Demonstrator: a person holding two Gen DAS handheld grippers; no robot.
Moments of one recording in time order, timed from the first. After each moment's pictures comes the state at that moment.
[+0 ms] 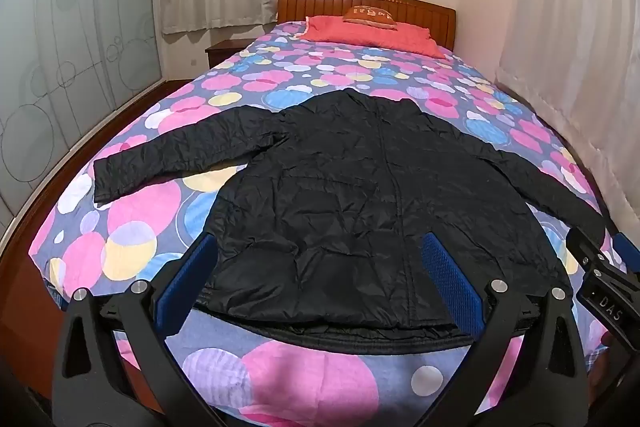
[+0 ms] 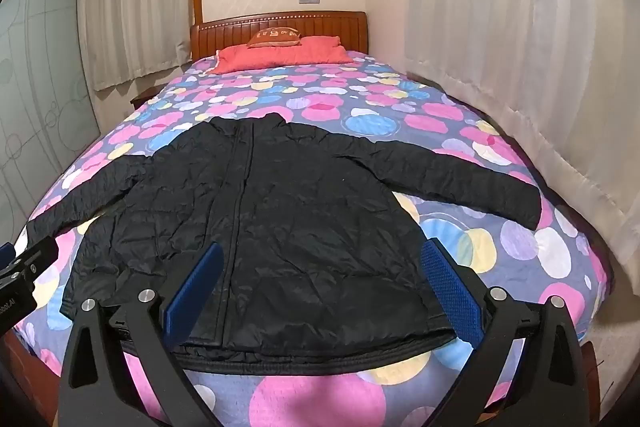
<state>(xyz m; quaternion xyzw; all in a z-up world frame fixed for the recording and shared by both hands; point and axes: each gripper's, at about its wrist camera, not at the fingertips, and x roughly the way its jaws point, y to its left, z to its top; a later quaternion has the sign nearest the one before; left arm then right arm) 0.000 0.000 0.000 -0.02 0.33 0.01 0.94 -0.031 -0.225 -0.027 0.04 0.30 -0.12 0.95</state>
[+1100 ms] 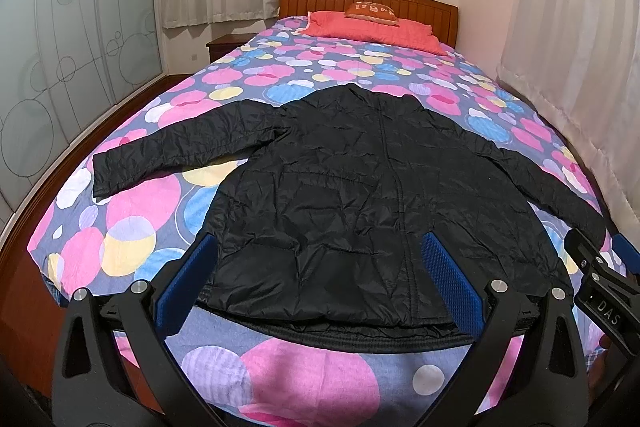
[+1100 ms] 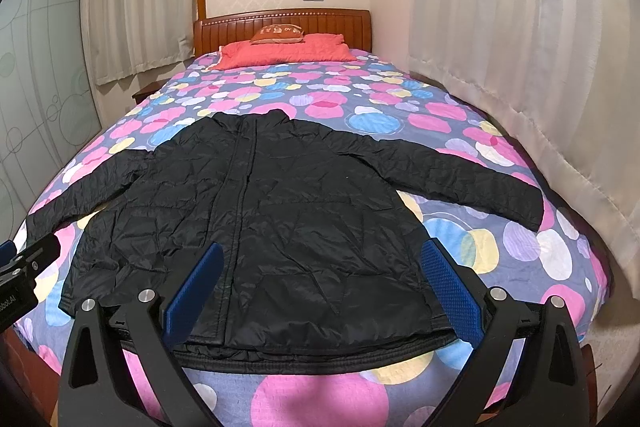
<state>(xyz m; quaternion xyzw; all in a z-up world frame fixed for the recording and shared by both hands) 0.002 0.001 -0.004 -0.03 0.34 0.01 0.94 -0.030 -0.224 -0.030 0.04 0.30 -0.12 0.95</state>
